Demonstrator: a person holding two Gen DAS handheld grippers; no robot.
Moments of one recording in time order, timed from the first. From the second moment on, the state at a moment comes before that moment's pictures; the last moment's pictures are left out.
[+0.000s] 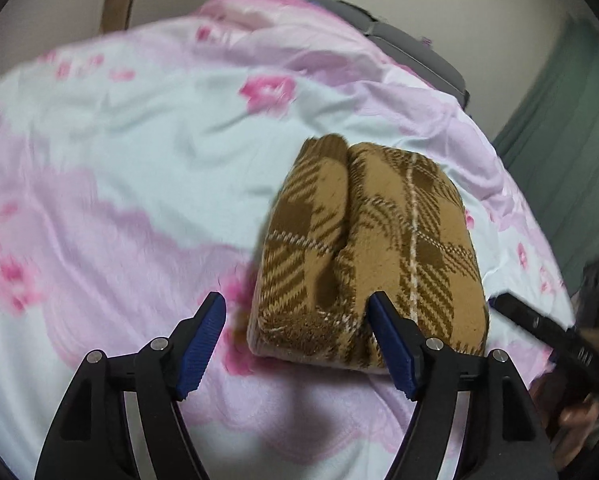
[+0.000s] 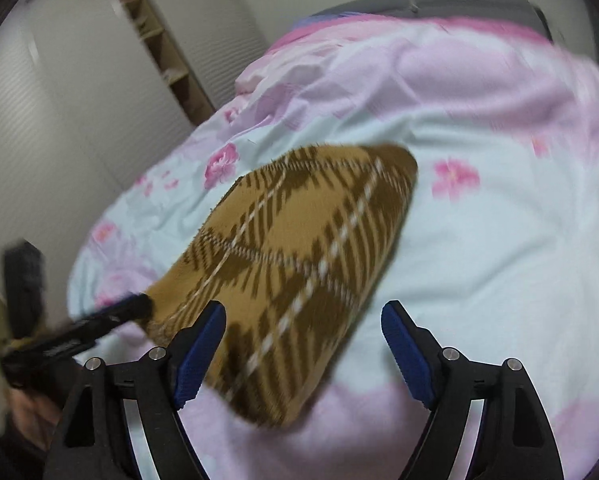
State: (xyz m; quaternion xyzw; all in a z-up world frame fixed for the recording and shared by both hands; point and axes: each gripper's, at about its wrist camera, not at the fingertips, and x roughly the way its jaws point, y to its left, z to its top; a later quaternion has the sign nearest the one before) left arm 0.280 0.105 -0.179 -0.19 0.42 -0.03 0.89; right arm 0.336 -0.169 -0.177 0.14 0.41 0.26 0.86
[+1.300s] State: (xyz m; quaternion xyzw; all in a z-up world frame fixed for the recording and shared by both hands) left arm 0.281 0.139 -0.161 -0.35 0.35 -0.12 0.86; right arm 0.376 -0.119 -0.172 0.29 0.41 0.35 0.79
